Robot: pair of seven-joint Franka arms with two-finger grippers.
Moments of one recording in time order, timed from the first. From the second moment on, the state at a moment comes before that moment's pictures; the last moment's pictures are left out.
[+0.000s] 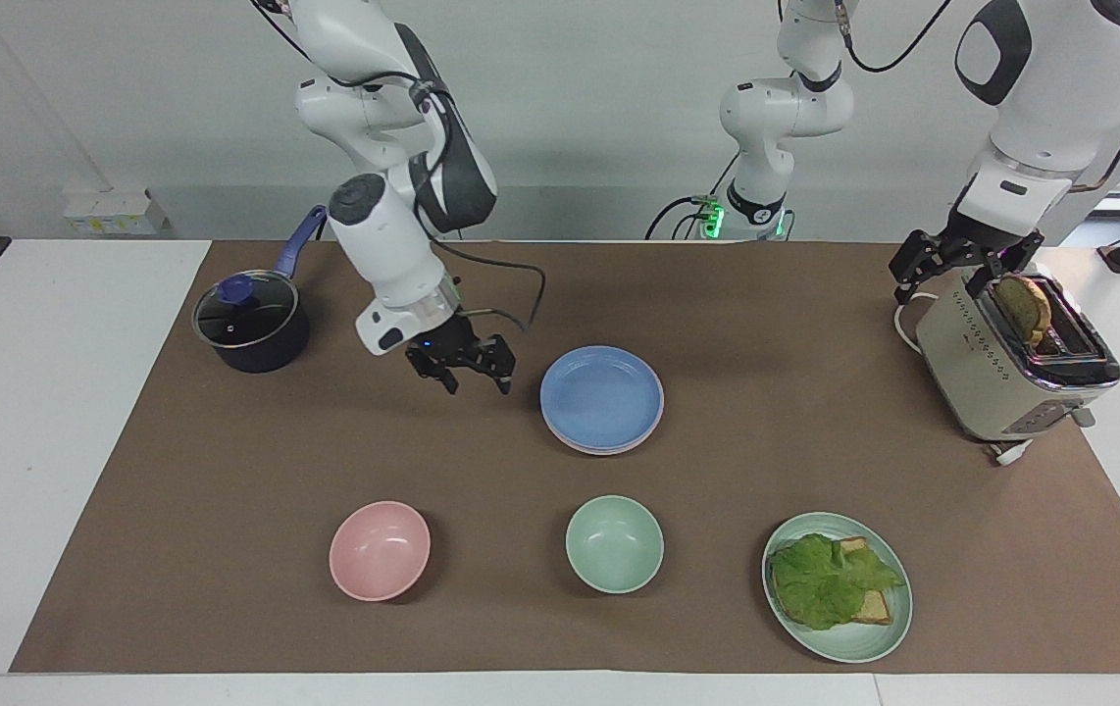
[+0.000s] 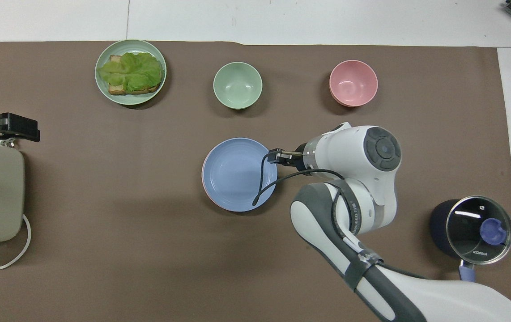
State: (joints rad) left arm 0.01 0.00 -0.06 -1.62 0.03 1.67 -0.07; right arm -0.02 0.00 0.13 -1.97 0.10 2.16 0.34
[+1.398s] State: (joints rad) left arm 0.01 0.00 -0.06 -1.62 0.03 1.67 -0.07; right arm -0.12 0.02 0.13 -1.52 -0.01 1.51 0.18
